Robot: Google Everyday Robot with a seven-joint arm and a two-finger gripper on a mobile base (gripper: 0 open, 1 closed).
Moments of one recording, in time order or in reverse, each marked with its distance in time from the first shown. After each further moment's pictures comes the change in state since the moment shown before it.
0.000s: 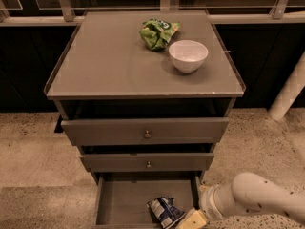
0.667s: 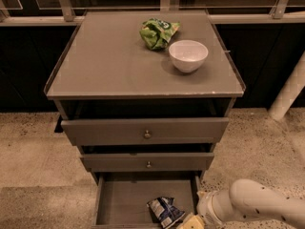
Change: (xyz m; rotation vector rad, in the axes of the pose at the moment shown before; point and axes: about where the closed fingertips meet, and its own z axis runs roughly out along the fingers) arm 0.015 0.009 0.024 -0.034 -0.010 0.037
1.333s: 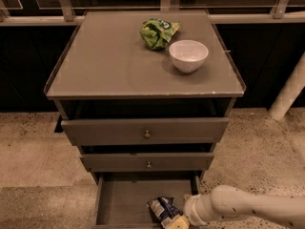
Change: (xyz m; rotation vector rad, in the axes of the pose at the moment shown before) arm 0.013 -0.023 0.092 -0.029 -0.027 -0.013
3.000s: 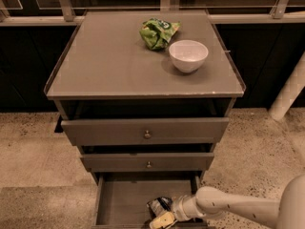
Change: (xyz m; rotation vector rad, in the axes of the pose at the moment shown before) arm 0.005 -0.043 0.127 -0.106 -0.088 0.135
